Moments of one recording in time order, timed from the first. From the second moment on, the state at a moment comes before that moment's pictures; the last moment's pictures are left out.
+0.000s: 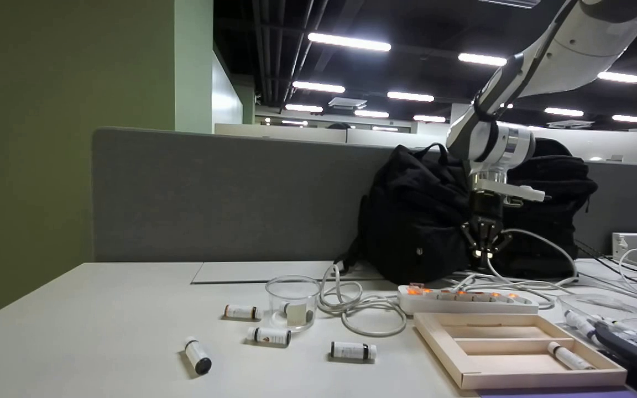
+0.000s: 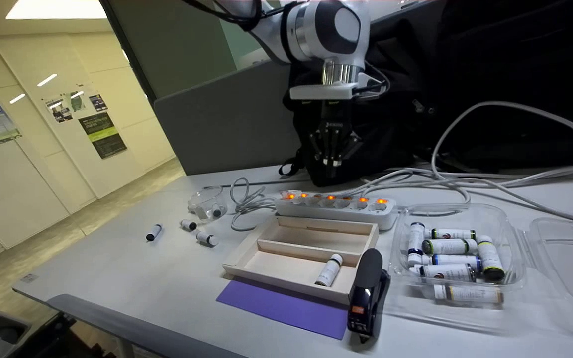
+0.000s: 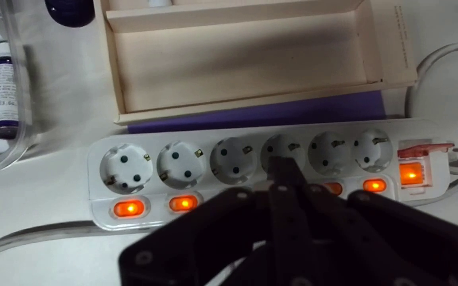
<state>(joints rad) -0.24 0.92 -0.04 -1.30 0.19 1.81 -0.10</state>
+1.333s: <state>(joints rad) -0.22 1.07 0.01 -1.21 0.19 1.89 -0.18</state>
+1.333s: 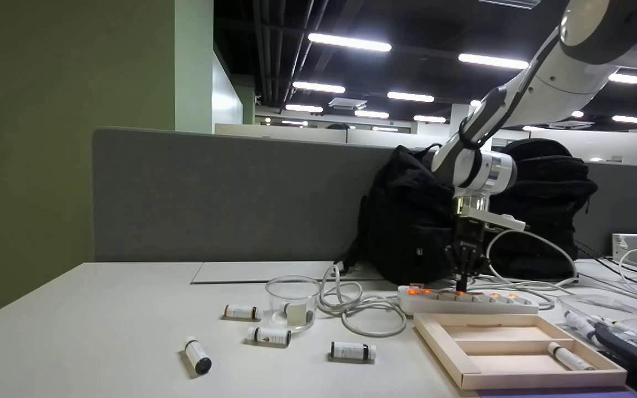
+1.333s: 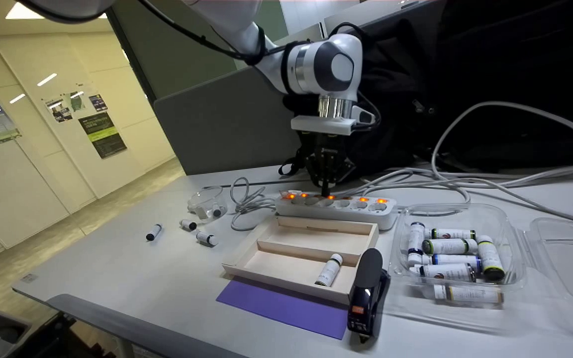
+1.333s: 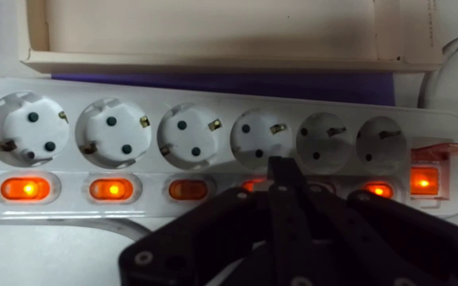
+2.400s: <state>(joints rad) -0.24 1.17 0.02 -1.03 0.20 1.71 -0.18</state>
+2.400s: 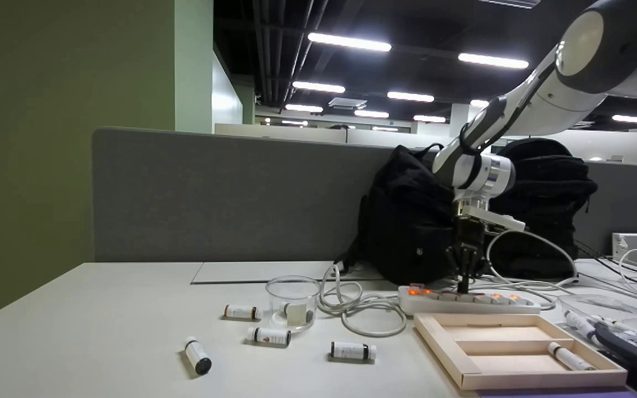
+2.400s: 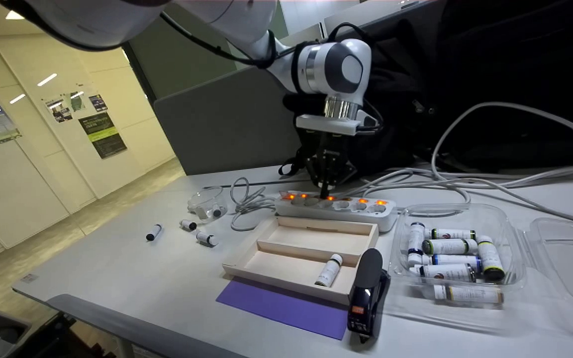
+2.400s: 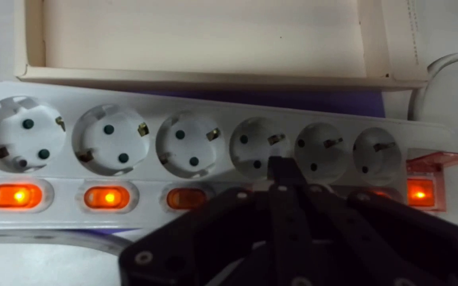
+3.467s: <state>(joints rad) -0.21 1.22 0.01 -0.89 0.20 1.75 -0.17</state>
